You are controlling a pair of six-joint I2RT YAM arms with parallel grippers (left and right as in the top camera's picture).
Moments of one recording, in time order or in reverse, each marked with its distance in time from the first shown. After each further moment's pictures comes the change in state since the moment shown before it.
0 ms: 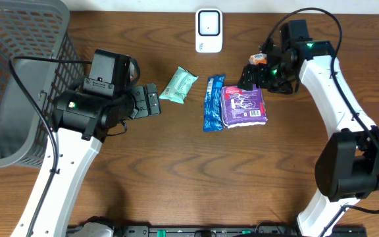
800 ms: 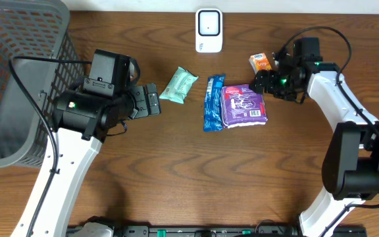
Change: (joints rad) left arm 0.000 0.000 0.000 0.000 0.000 0.000; right arm -0.112 0.000 -0.262 0.368 -0.111 0.010
